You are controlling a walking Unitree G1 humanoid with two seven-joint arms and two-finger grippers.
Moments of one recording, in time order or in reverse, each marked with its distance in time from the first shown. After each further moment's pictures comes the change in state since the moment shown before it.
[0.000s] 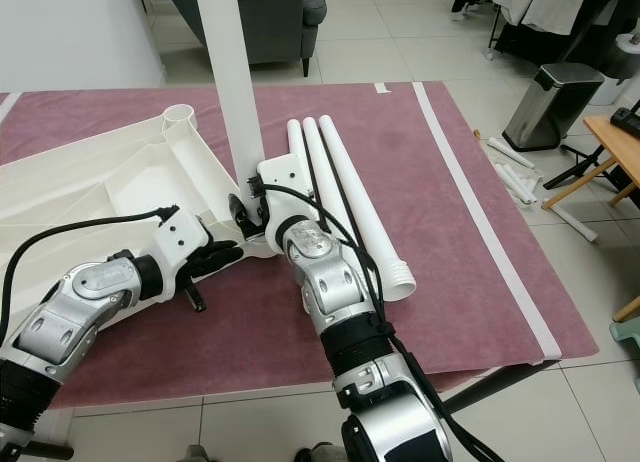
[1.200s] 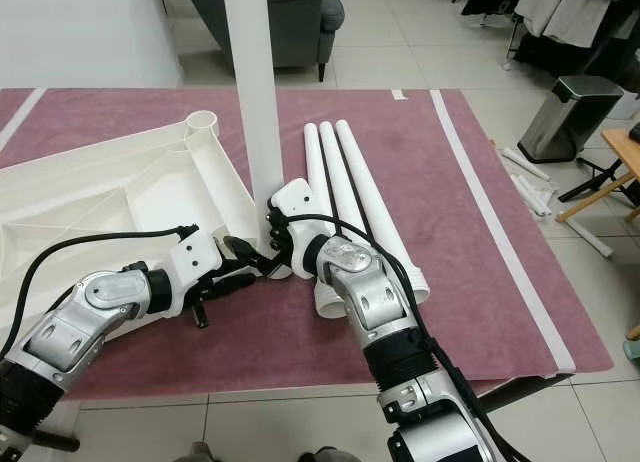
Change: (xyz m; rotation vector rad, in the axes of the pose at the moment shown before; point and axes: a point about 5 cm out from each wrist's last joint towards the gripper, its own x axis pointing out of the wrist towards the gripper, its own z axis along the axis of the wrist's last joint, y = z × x) left arm 0.009 -0.018 -0.008 0.043 0.034 -0.123; right arm -0.030 -0.006 -0.015 -0.095 -0.006 0.486
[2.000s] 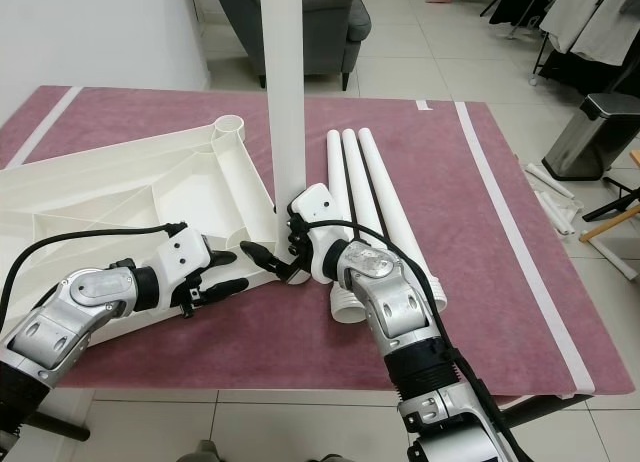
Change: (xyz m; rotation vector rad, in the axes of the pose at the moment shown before) left arm -0.013 0.009 -0.002 0.012 0.013 0.013; right arm -0.021 -0.010 -0.006 -0.003 0.010 -0.016
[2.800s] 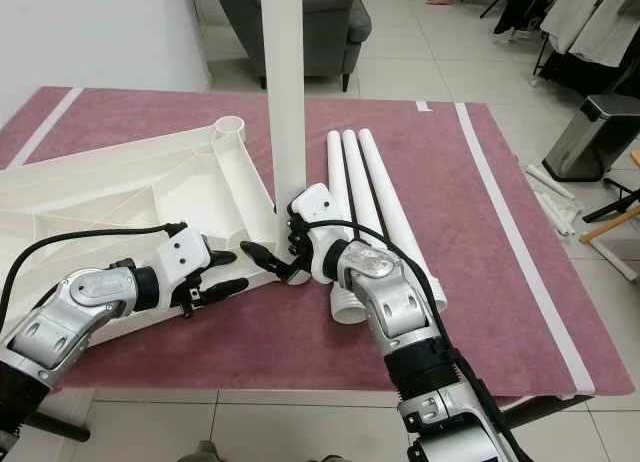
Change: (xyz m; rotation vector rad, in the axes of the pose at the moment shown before) left arm 0.000 0.000 0.000 0.000 0.000 0.000; right arm 0.000 0.000 0.000 0.000 0.000 0.000
